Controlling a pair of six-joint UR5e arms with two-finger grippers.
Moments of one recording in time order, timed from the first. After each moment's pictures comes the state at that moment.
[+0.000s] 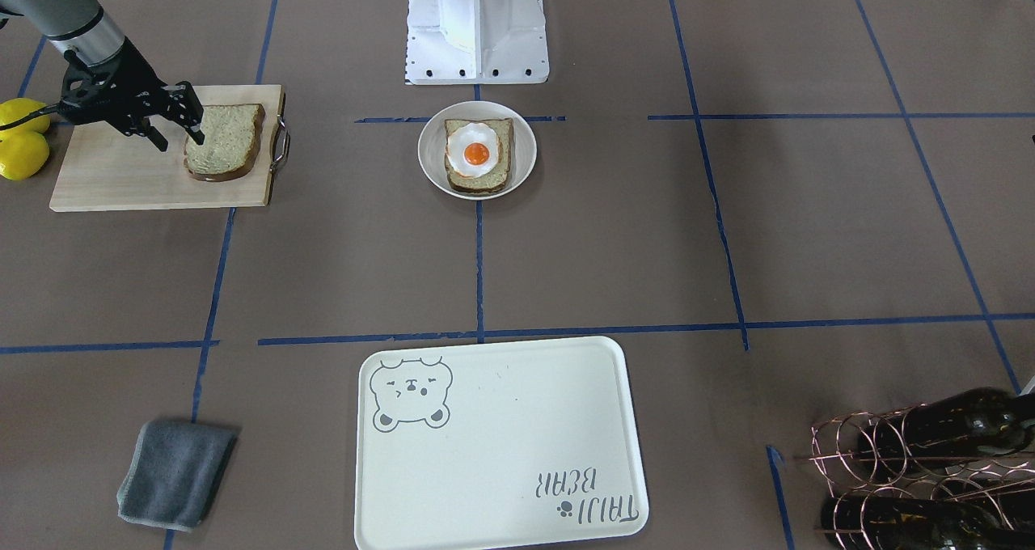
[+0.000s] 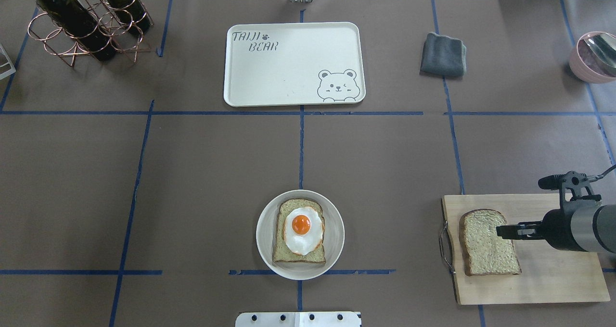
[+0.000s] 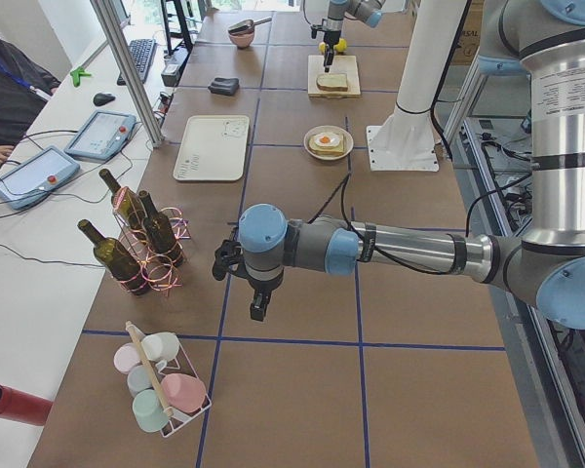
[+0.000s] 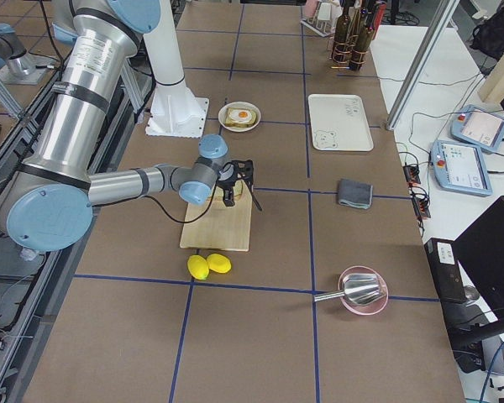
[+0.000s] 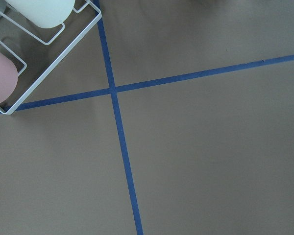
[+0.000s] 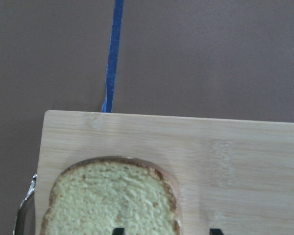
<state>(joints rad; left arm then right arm) -1.54 -1.45 -1.80 -1.61 -2.43 0.07 0.45 -1.97 2.02 -0.71 1.79 1.22</state>
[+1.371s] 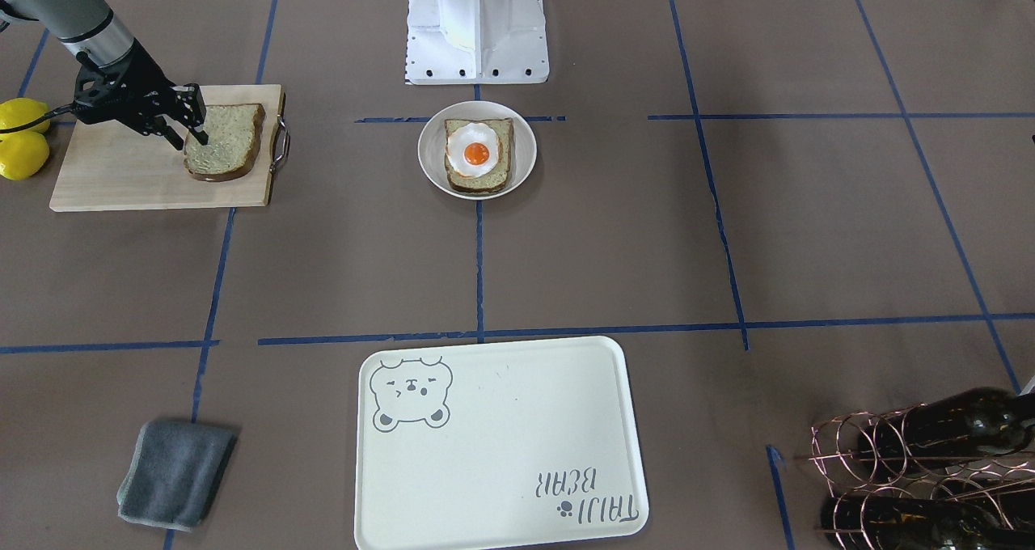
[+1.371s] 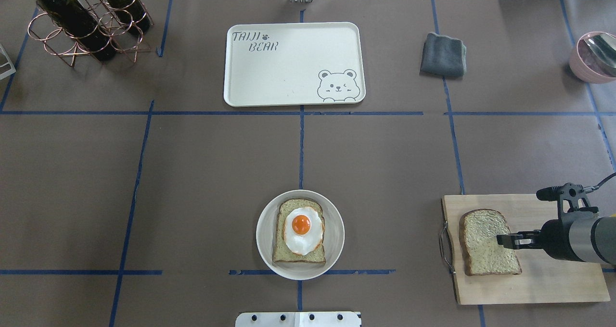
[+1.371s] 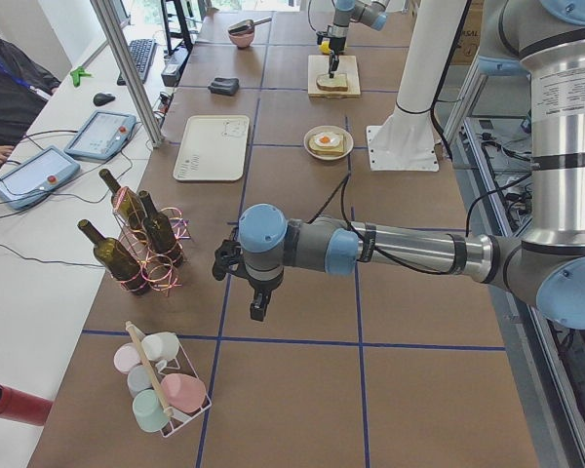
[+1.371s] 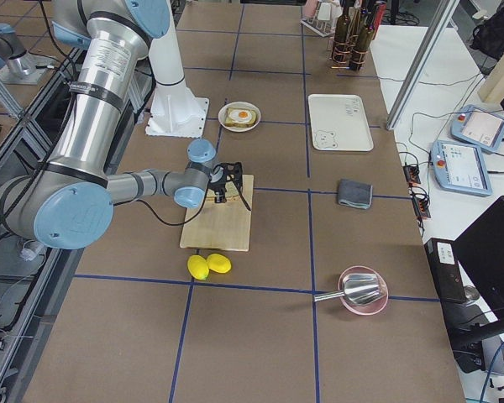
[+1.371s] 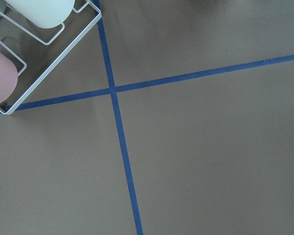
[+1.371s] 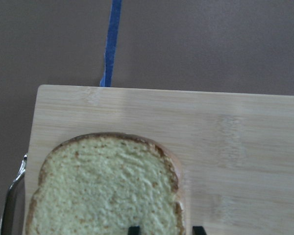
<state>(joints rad) -1.54 -1.45 -1.80 -1.61 -2.43 0.07 0.42 -1.98 1.96 -0.61 1.77 1.24</state>
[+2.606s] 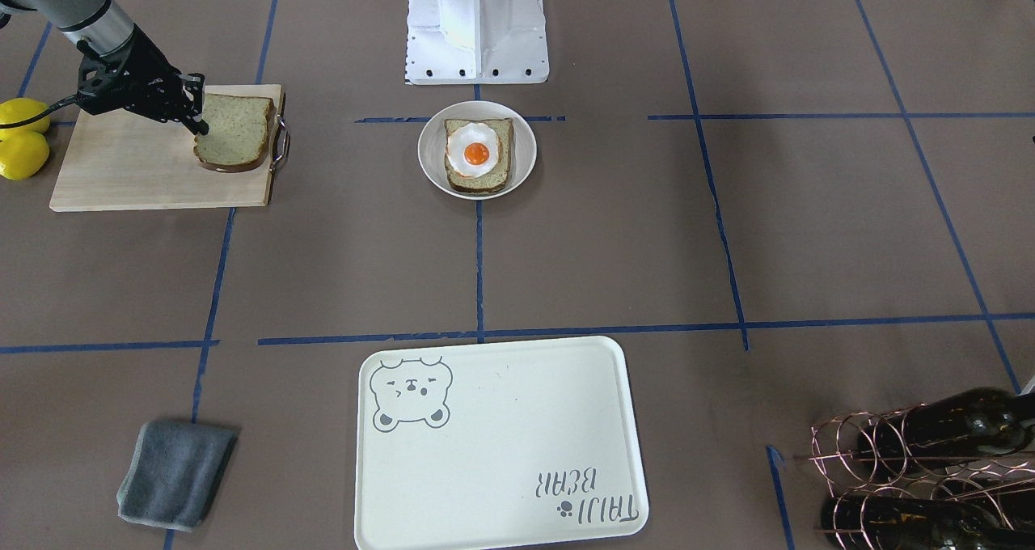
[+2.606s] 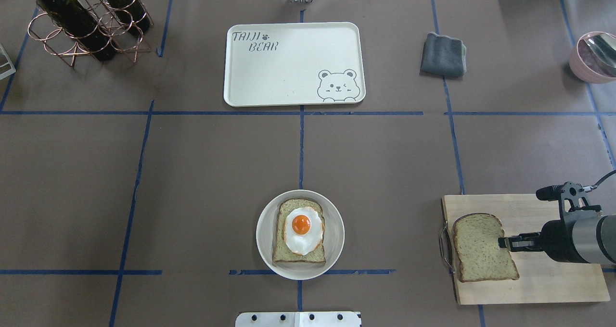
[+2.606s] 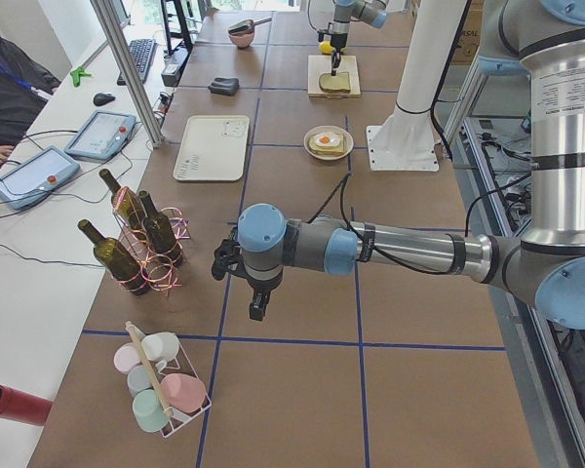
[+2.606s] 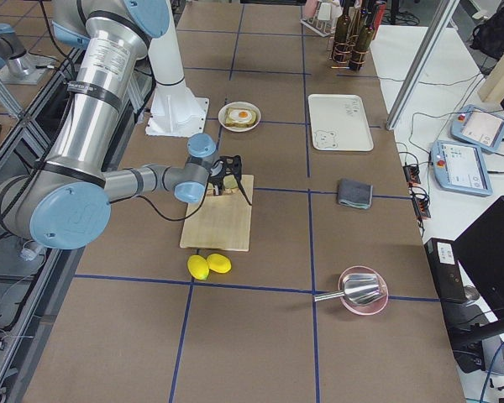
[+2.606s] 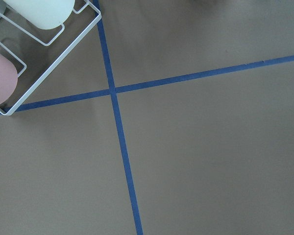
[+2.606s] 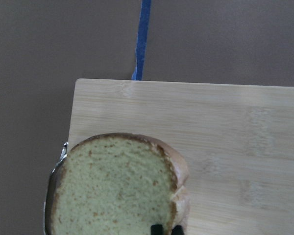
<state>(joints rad) -1.54 -1.46 -1.80 -1.61 -2.43 0.07 0.44 -1.98 2.01 -0.61 1.85 1.24</state>
